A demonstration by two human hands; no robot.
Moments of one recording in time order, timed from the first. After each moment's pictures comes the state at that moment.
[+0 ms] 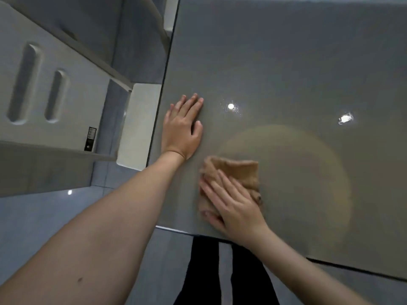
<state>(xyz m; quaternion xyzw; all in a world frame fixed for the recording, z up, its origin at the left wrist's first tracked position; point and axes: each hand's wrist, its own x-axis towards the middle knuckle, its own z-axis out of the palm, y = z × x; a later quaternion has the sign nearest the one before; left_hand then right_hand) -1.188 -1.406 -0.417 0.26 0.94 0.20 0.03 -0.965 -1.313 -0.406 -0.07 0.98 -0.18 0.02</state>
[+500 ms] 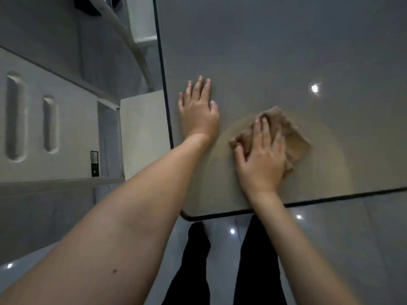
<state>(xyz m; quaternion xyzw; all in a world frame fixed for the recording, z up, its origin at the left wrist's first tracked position) -1.193 -1.413 -0.420 0.29 0.93 0.19 0.08 -1.019 -1.387 -0.415 0.45 0.88 -0.13 -0.06</state>
